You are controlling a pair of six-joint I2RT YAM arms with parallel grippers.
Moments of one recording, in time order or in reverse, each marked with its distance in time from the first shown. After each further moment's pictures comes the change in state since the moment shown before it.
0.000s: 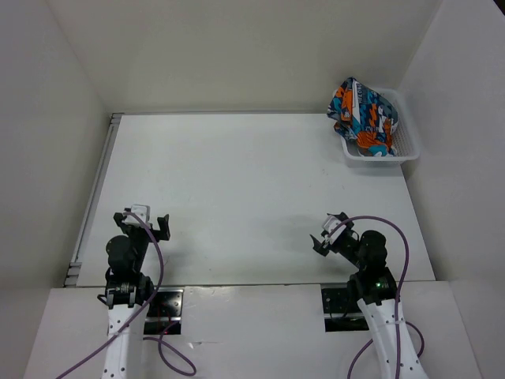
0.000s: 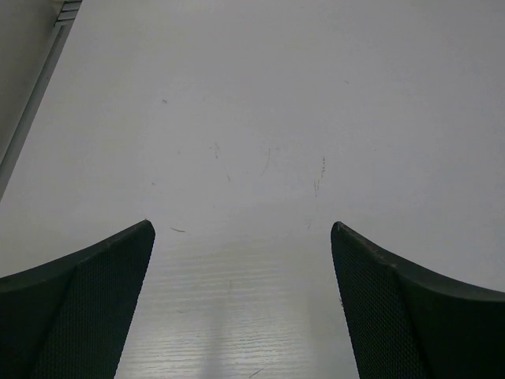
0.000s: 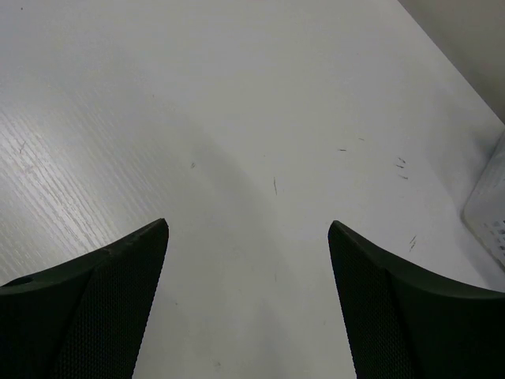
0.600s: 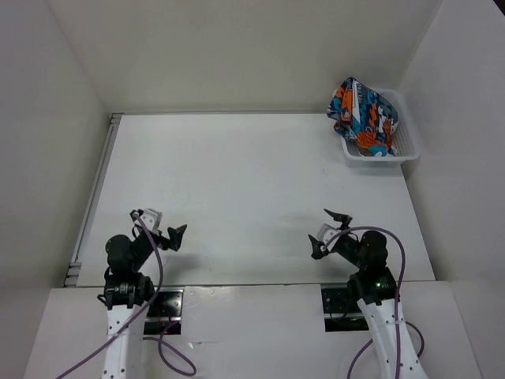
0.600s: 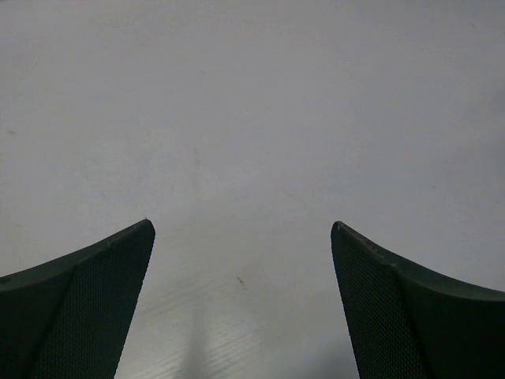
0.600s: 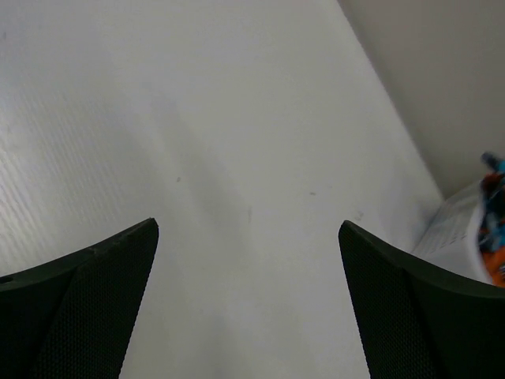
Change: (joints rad) left arm 0.002 -0.001 0.020 -0.020 0.327 0.000; right arm 0.001 0.000 0.000 0.029 -0.083 -0.173
